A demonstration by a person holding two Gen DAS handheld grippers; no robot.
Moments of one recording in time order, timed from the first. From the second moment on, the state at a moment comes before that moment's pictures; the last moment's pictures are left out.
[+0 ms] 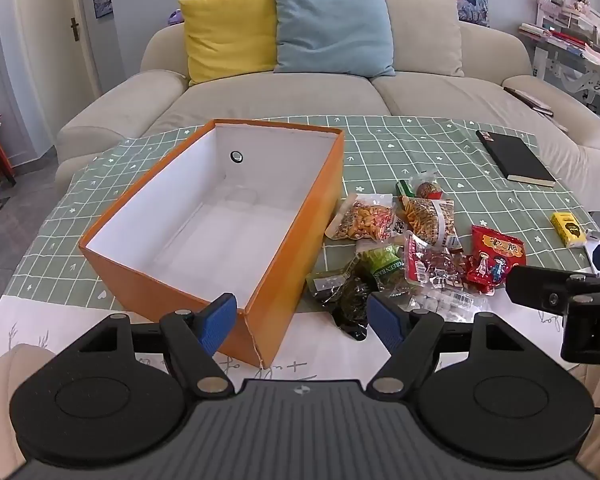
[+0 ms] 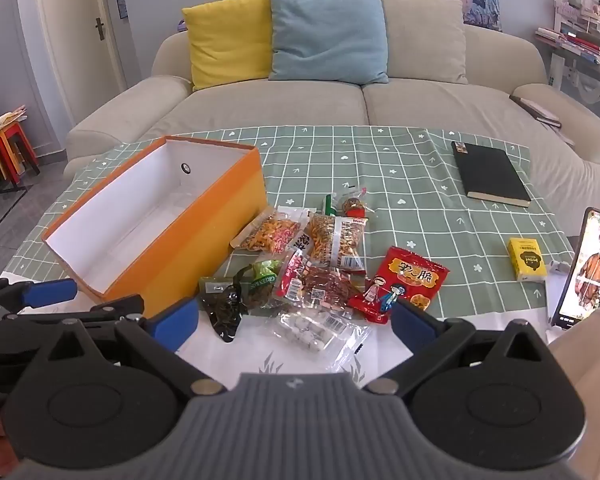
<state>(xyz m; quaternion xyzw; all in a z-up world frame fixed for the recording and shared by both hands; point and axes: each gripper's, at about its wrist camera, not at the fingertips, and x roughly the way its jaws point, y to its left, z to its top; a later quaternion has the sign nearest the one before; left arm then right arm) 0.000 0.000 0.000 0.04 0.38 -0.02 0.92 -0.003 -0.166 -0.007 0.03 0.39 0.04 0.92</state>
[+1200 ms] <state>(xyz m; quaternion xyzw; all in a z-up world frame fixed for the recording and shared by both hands) -0.001 -0.004 -0.008 0.04 0.40 -0.02 0.92 -0.001 -0.163 -0.012 0.03 0.39 0.05 0.92</state>
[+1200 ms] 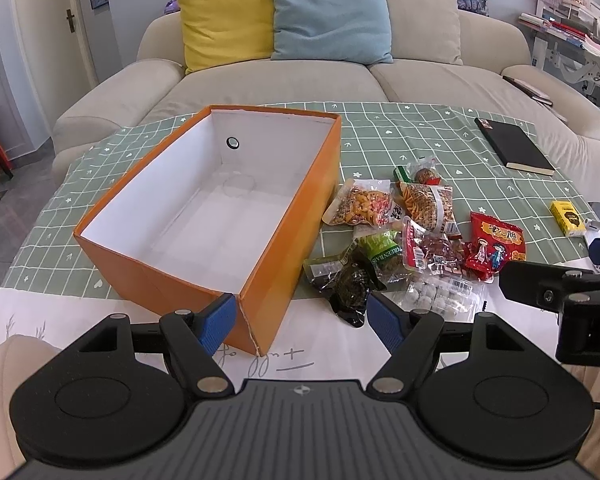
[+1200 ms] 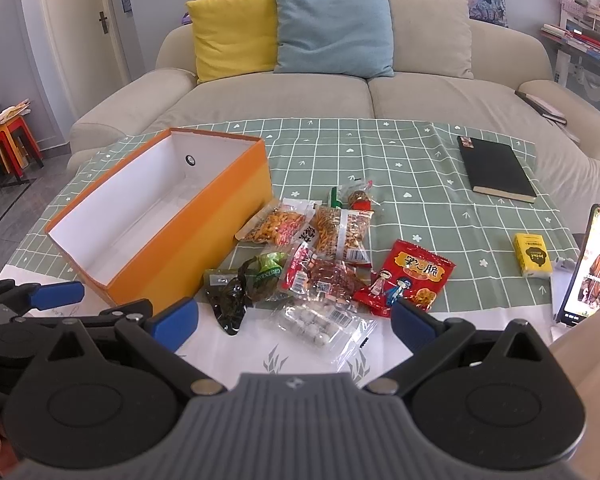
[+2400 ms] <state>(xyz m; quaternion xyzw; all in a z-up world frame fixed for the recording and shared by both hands) 0.003 -0.005 -0.010 0.04 0.41 -0.02 0.91 0.003 -0.164 -0.017 0.03 0.41 0.05 0.91</state>
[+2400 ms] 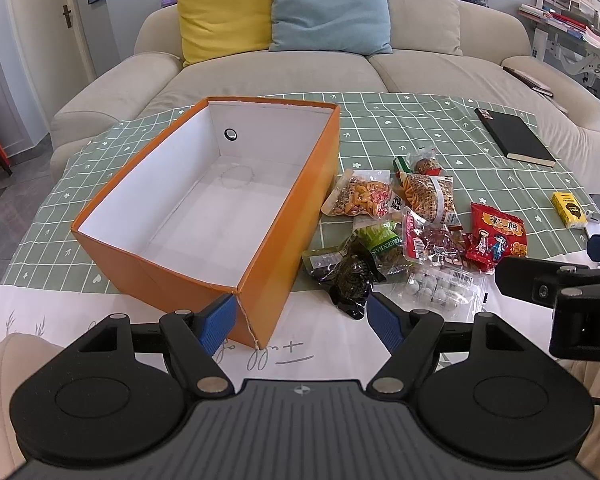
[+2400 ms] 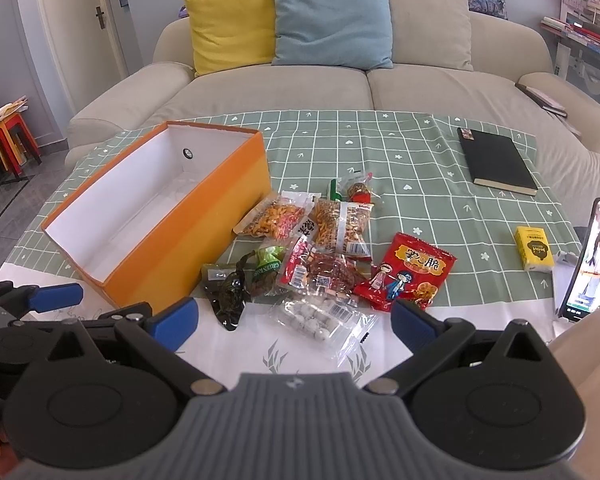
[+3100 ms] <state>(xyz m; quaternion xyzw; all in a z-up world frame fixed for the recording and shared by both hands) 0.003 -0.004 -0.012 0.04 0.41 -0.02 0.91 0.005 -0.165 -0.018 0.04 0.41 0.05 0.91</state>
